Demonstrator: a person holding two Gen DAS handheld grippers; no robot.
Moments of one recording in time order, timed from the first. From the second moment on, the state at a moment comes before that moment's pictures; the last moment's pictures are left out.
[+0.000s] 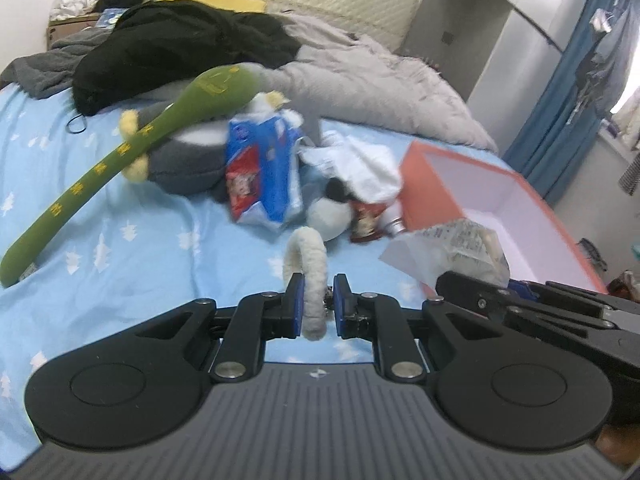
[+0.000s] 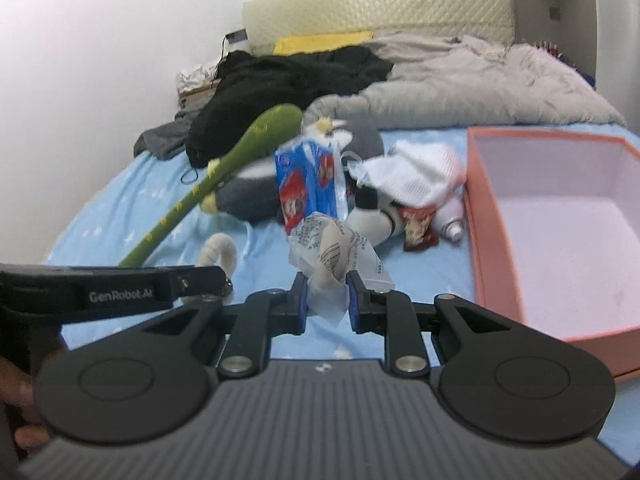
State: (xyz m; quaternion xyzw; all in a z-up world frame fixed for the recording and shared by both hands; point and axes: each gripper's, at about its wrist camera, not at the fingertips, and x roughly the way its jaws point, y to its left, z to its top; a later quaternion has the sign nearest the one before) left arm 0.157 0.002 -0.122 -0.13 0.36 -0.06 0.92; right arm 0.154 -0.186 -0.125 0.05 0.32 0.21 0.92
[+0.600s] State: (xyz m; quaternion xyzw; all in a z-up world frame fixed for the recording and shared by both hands) left arm 0.146 -0.056 -0.042 -0.11 0.32 -0.17 0.93; right arm 0.120 -0.228 -0.054 0.07 0.26 0.13 0.95
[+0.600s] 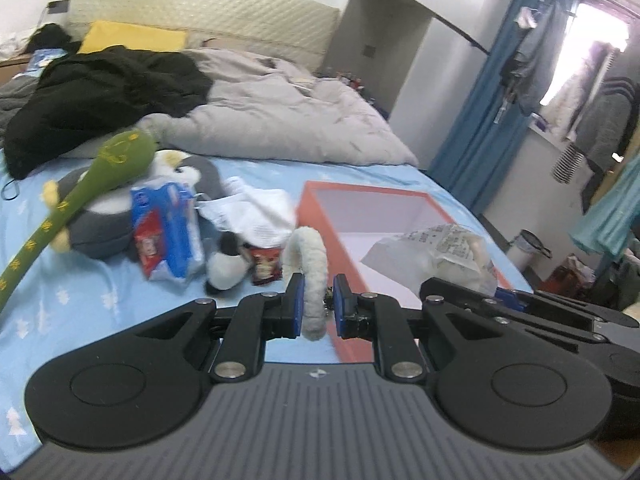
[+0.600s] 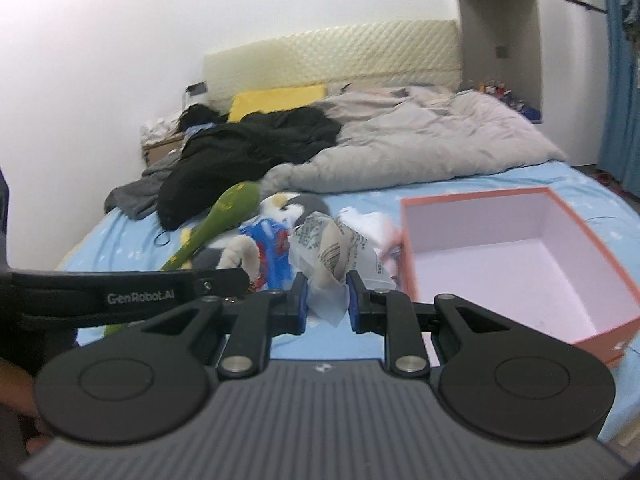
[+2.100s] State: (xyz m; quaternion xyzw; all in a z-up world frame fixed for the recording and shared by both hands) left arm 0.354 -0.258 -0.126 -0.01 0.44 -0.26 0.86; right arm 0.244 -0.397 -0.144 0.16 0.40 -0.02 0.90
